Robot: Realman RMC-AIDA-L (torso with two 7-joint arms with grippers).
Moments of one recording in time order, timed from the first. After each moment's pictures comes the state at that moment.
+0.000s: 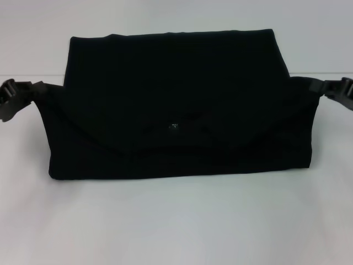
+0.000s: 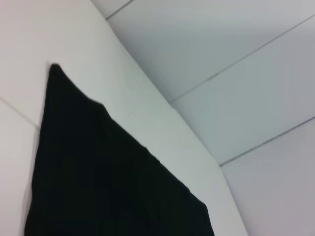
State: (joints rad) left arm -0.62 -1.90 0.04 0.44 2.23 1.36 -2.12; right arm 0.67 1.95 -0.31 -0.48 -2.12 -1.30 2.04
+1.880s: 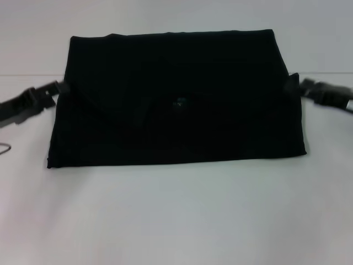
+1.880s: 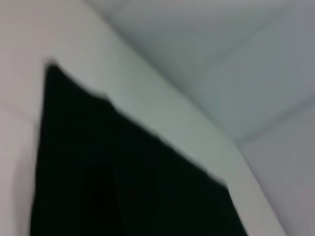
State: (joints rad) left arm -0.61 -1.92 0.28 0.39 2.06 1.23 -2.01; right arm 0.65 2.01 -0.45 -0.48 -1.95 -1.21 1.58
